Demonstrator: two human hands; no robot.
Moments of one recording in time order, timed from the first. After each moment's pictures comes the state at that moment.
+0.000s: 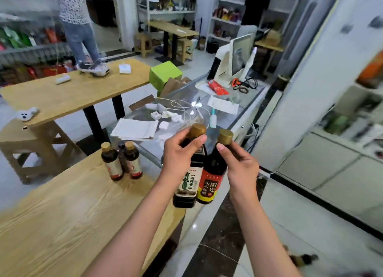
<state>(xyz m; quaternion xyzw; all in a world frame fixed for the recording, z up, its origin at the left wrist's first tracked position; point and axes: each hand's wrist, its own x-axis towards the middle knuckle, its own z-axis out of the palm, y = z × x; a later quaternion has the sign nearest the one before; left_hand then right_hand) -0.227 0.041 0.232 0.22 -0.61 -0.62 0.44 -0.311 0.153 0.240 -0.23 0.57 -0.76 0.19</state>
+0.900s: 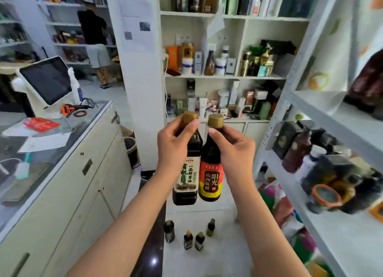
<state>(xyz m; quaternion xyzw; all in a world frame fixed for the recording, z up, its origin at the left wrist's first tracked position) -0.598 0.504 0.311 -0.01 -0.65 -0.70 0.29 -0.596 0.631 0.320 -0.10 0.66 -0.73 -0.14</state>
